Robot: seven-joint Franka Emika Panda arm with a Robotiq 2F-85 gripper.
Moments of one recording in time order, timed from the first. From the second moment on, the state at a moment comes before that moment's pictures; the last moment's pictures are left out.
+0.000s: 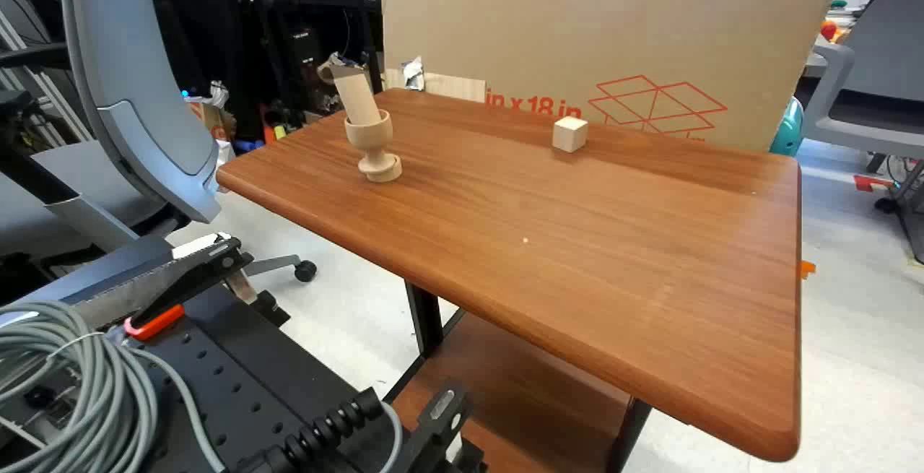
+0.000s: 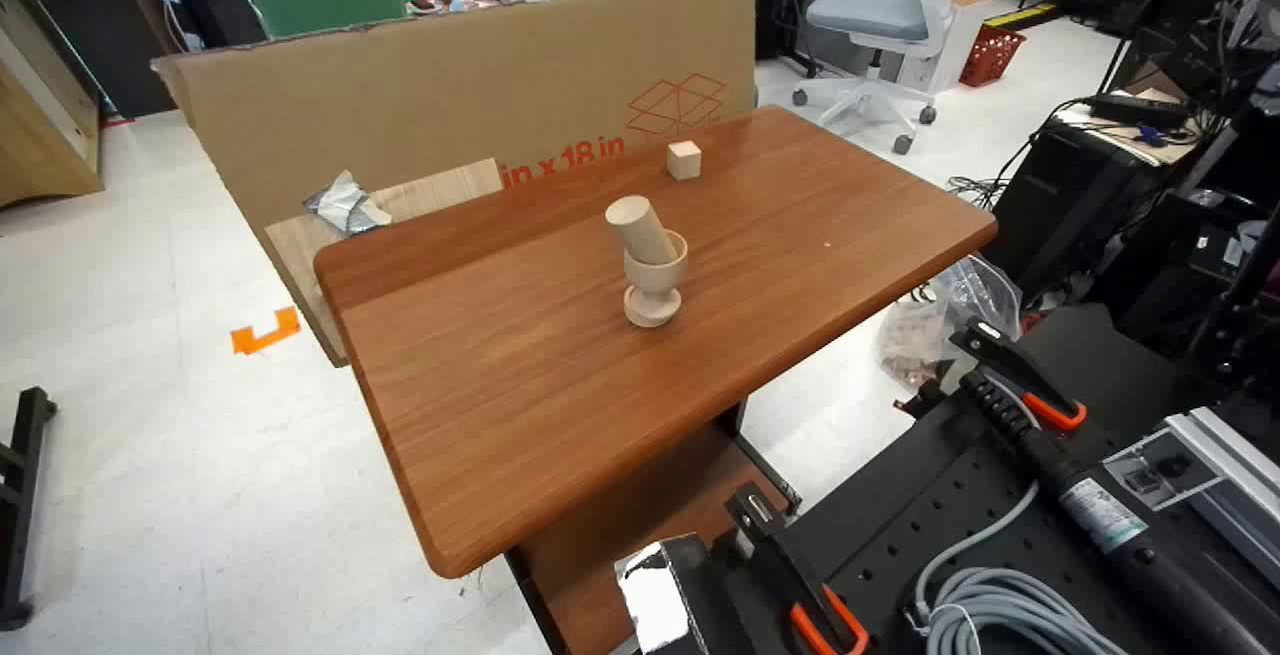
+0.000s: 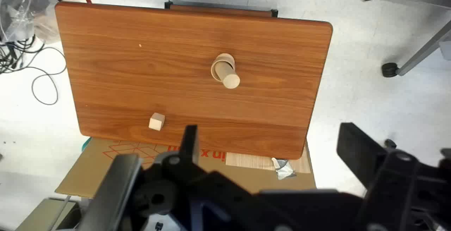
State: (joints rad) arm 0.08 -0.41 0.29 -2.14 -0.04 1.83 0.24
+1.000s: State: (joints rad) arm 0.08 -0.08 0.27 -1.97 -0.12 1.70 0.23
